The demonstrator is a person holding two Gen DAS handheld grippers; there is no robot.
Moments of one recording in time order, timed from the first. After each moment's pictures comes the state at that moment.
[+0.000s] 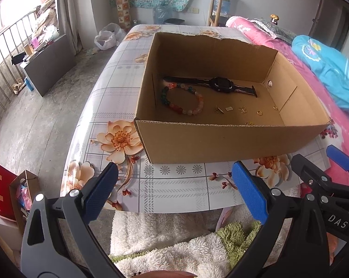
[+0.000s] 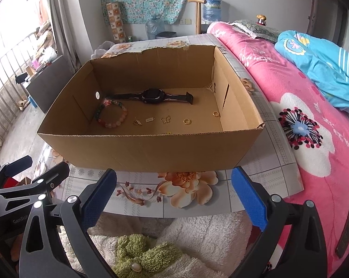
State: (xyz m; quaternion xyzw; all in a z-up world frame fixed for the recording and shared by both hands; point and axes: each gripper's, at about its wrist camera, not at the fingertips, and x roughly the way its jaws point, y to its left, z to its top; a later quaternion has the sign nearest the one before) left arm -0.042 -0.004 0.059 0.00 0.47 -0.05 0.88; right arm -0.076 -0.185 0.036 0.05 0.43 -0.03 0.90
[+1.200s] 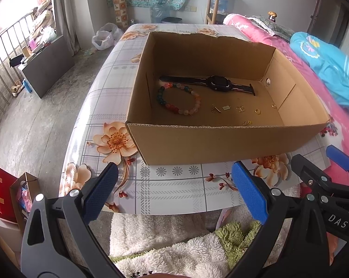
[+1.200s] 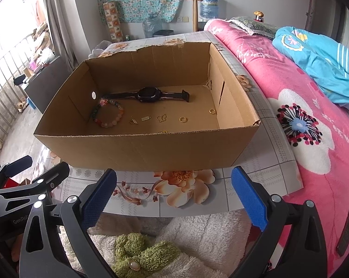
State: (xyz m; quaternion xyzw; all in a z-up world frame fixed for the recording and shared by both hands) left arm -0.039 -0.007 0.056 0.01 0.48 -0.05 0.88; right arm -0.077 -0.188 0.035 0.06 0.43 -0.04 0.90
